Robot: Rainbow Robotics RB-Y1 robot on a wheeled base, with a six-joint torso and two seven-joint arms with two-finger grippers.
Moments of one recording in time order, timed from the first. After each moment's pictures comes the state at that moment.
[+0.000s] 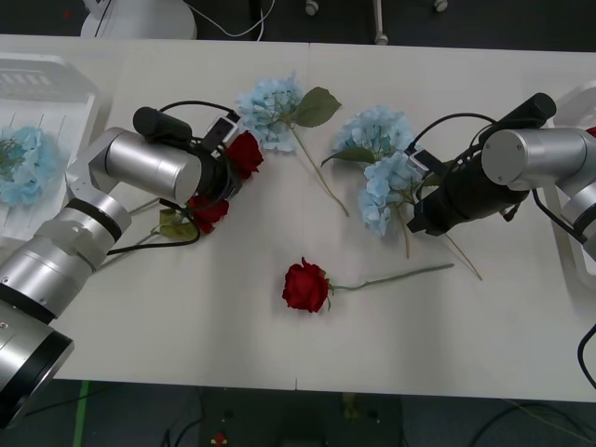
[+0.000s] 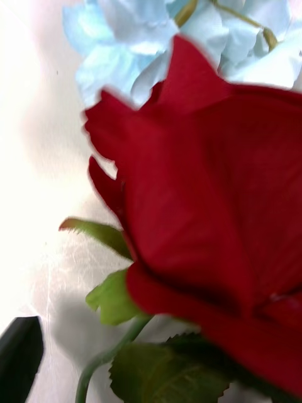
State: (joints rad) right arm -0.73 -0.65 0.50 -1.10 -1.06 1.14 1.99; left arm -0.75 0.38 -0.40 -1.03 0.47 0.81 -1.79
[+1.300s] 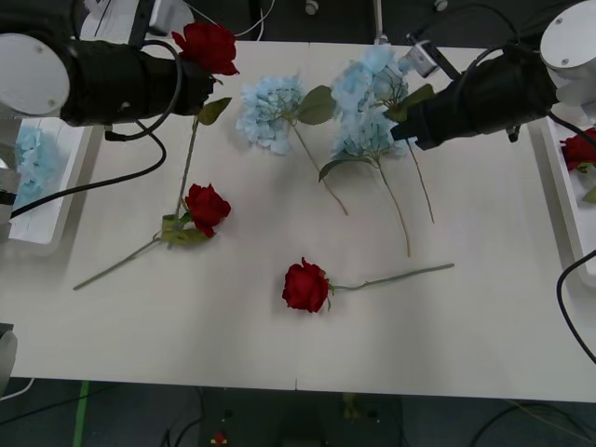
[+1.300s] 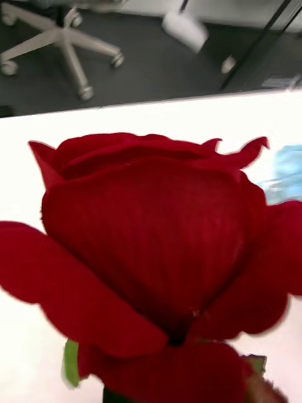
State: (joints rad) right arm -0.89 -0.66 0.28 -1.10 -1.41 1.26 2.12; left arm -0.64 0.49 0.01 -1.58 1.03 1.10 -1.76
